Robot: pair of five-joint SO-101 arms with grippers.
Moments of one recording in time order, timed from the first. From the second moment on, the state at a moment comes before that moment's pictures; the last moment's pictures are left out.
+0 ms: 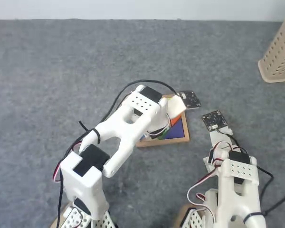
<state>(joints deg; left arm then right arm) 28.0 17.5 9.6 77.9 -29.5 9.0 -44.2 78.9 50.0 31.8</state>
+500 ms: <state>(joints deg) 28.0 17.5 9.6 77.9 -40.2 9.0 -44.2 78.9 50.0 31.8</state>
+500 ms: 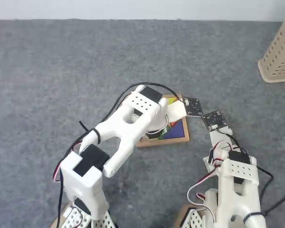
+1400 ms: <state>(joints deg) 26.2 17.5 10.2 77.0 -44.1 16.7 -44.2 78.9 48.2 30.3</state>
